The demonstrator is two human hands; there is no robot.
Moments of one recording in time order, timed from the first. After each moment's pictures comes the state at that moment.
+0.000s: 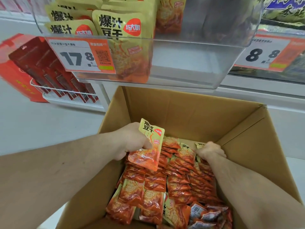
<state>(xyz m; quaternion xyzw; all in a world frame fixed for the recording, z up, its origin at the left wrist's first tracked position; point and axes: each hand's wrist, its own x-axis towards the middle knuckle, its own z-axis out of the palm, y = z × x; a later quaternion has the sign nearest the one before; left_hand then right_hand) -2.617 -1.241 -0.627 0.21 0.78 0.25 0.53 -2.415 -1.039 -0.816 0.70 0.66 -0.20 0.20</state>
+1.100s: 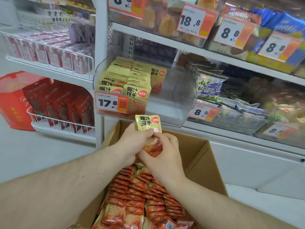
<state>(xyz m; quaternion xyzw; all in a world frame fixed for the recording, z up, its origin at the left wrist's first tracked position) -2.571 -1.278 -0.512 0.17 0.60 0.65 0.44 -2.456 -1.251 -0.529 0.39 0.82 -0.32 -0.28</state>
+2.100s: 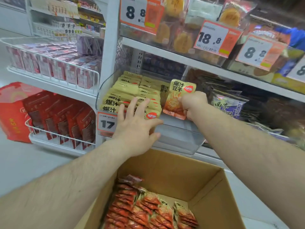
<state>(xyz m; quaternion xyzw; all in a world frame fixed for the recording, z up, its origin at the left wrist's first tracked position) -2.649 -1.240 -0.479 0.55 0.81 0.21 -0.06 -2.591 -1.028 -0.427 0.54 0.61 -0.44 -0.38</state>
